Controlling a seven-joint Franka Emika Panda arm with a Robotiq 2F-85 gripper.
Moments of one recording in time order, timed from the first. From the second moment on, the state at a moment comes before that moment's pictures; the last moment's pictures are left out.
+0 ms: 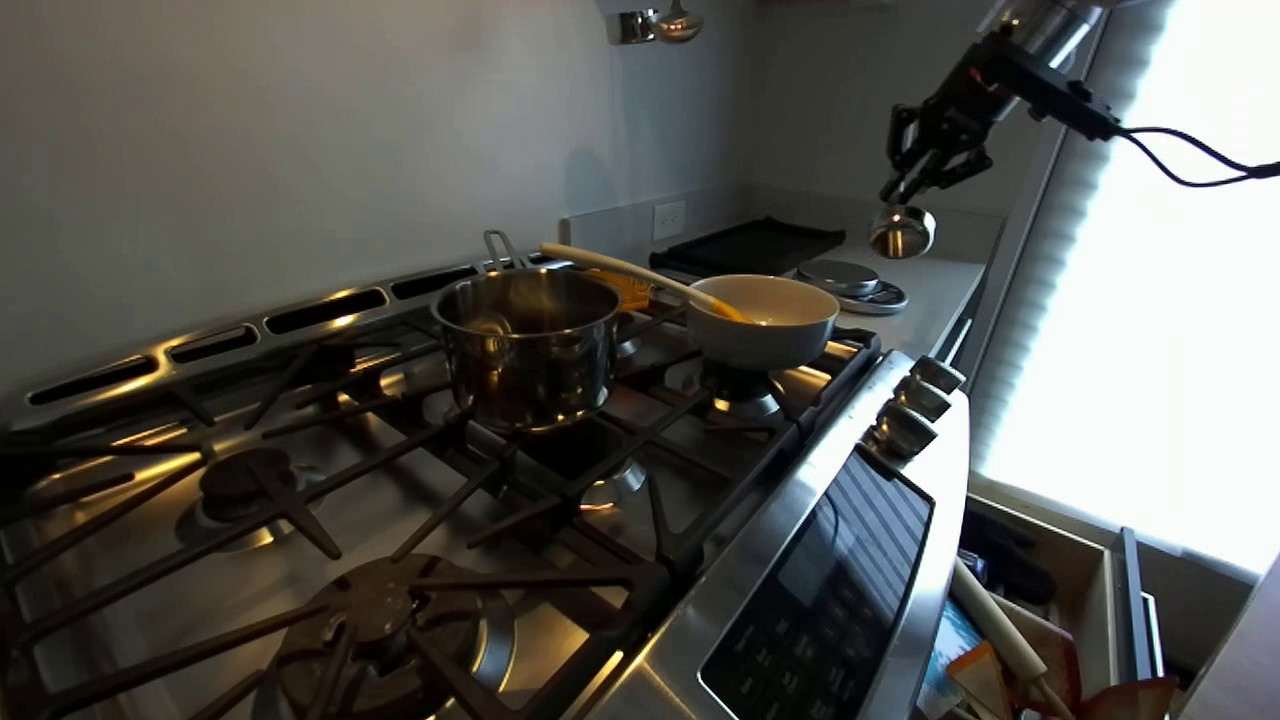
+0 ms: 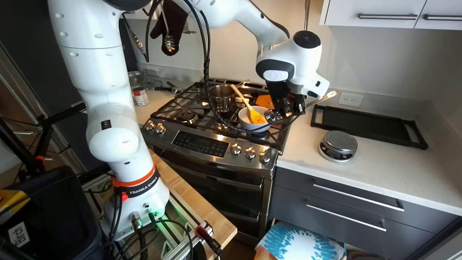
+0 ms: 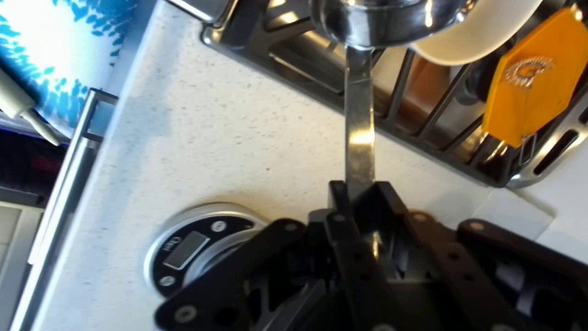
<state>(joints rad) -0.31 0.12 -0.16 -2.19 0.69 2.51 -0.32</state>
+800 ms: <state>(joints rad) -0.37 0.24 -0.24 -2.09 0.80 2.50 -0.26</state>
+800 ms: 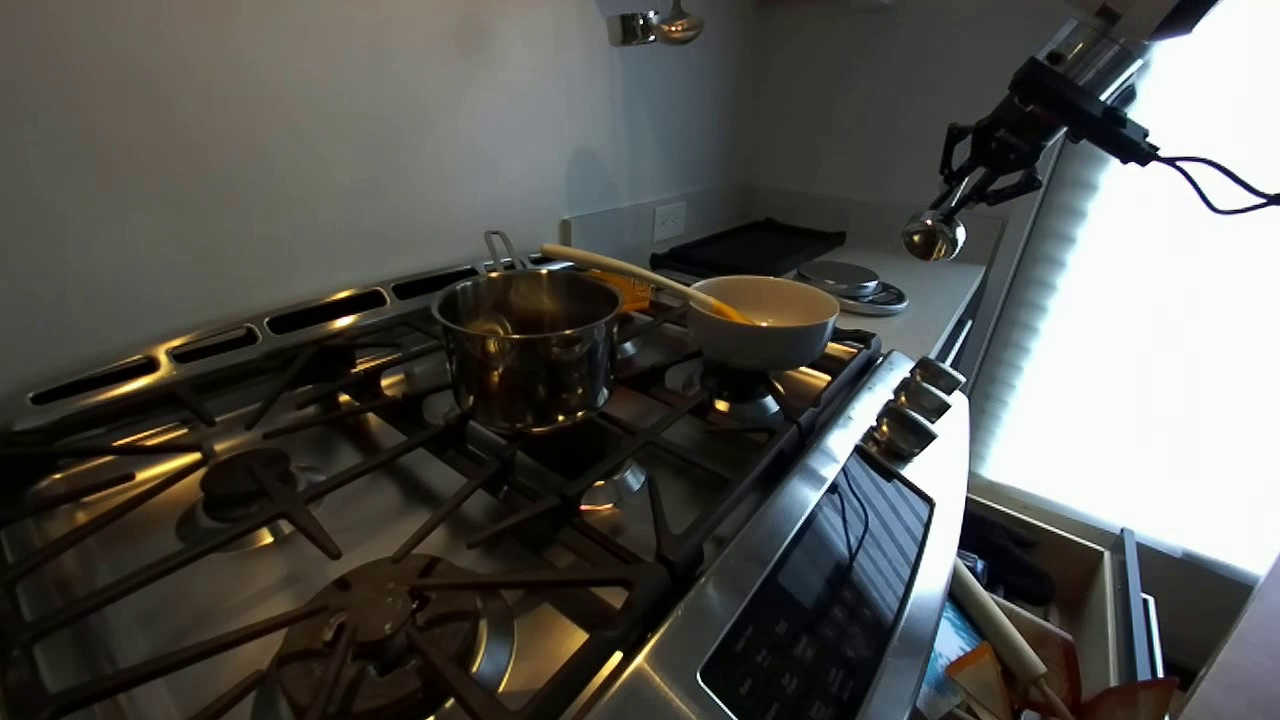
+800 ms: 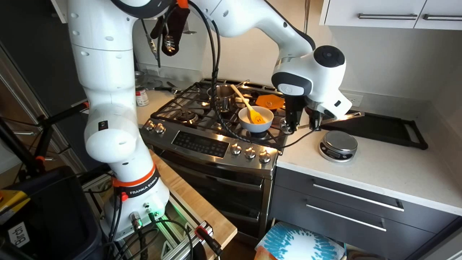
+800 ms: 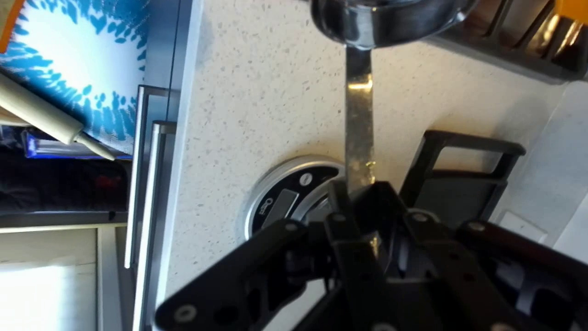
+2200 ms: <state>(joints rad) -0.48 0.94 -0.21 -1.12 0.69 2.12 0.31</state>
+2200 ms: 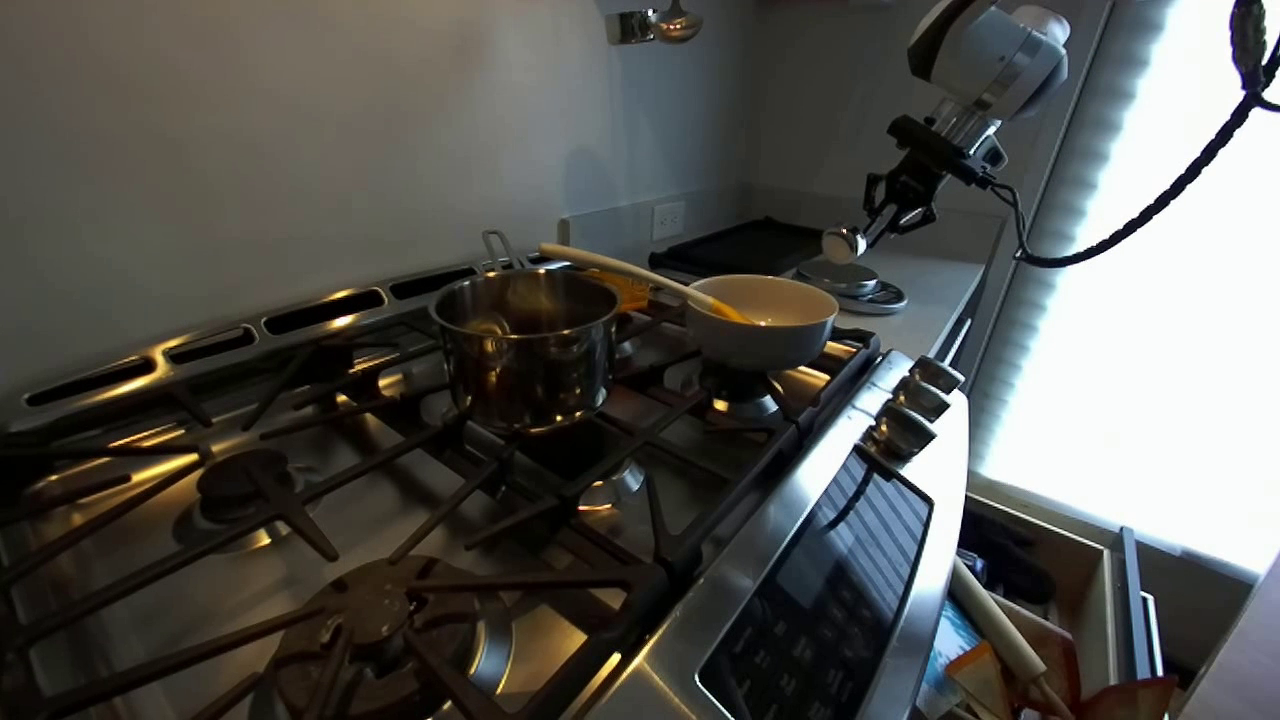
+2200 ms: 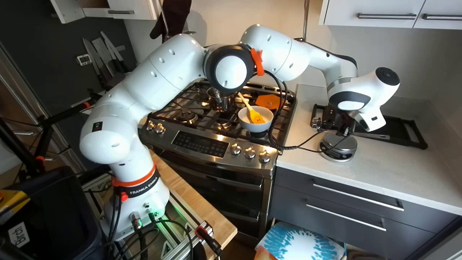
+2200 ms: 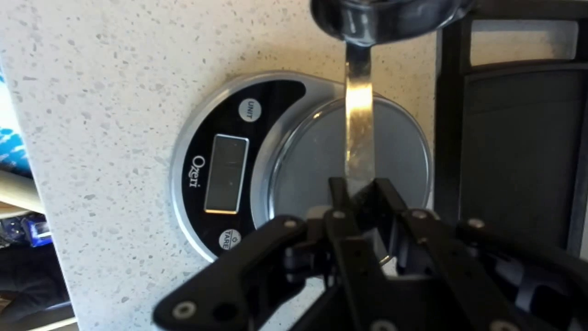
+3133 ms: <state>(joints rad) -0.50 1.04 -0.15 -1.01 0.73 2.15 0.53</state>
